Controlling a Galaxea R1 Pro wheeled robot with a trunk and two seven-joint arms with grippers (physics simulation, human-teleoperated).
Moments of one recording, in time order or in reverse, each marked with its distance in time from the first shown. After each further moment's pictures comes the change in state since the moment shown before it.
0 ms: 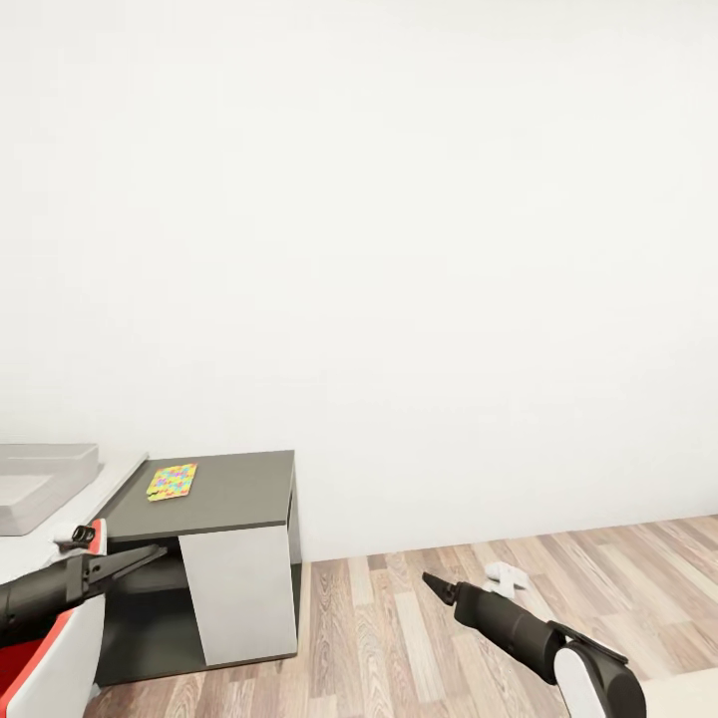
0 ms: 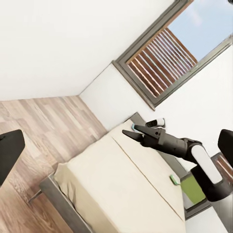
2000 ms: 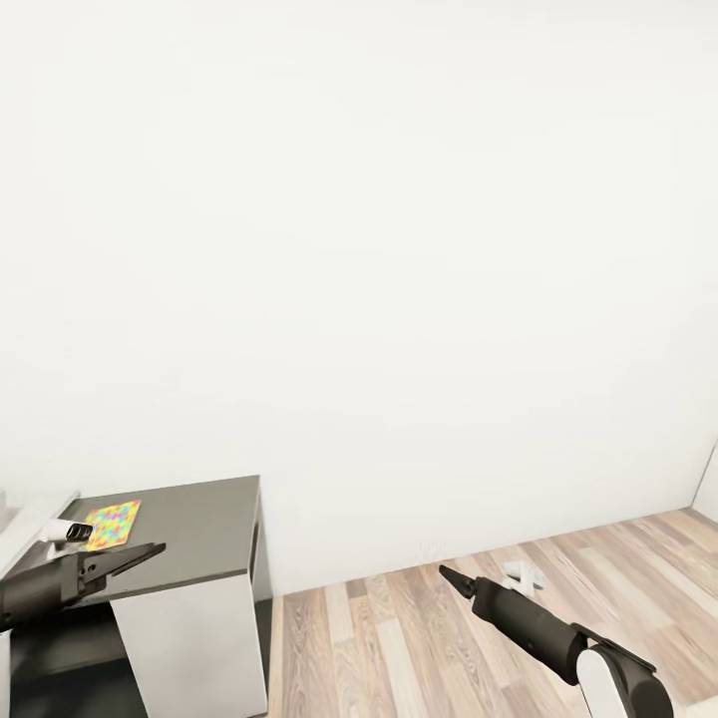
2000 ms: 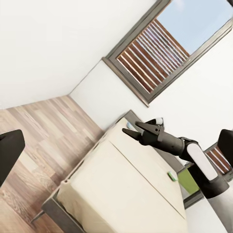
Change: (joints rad) left arm 0.007 0.005 0.000 -0.028 0.027 -0.003 0.000; right arm 0.000 0.003 -0.103 0.005 0.002 0.003 0.096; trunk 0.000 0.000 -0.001
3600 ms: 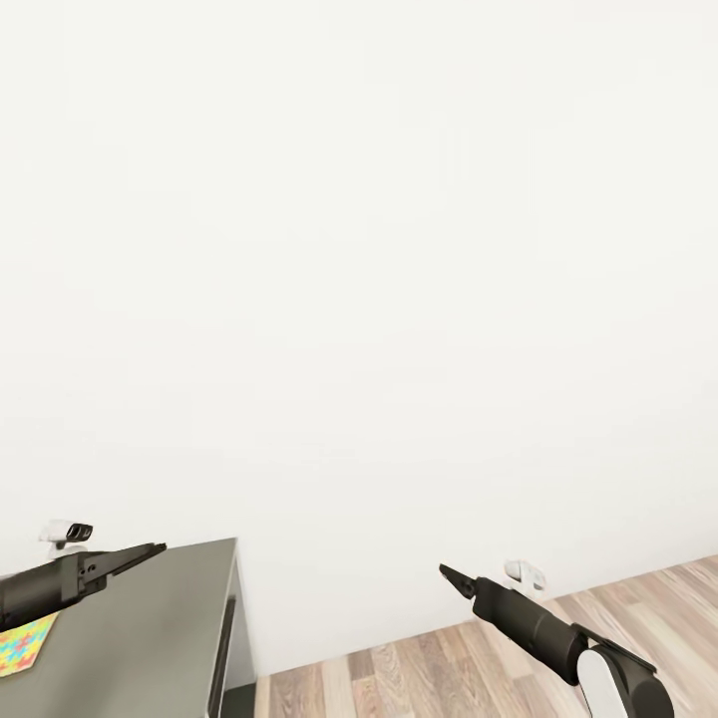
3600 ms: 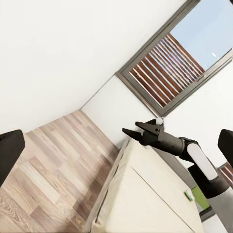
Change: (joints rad) left arm 0.000 0.000 0.000 0.000 0.000 0.000 0.000; right arm 0.000 0.000 -0.003 0.002 0.000 -0.001 0.000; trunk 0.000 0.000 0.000
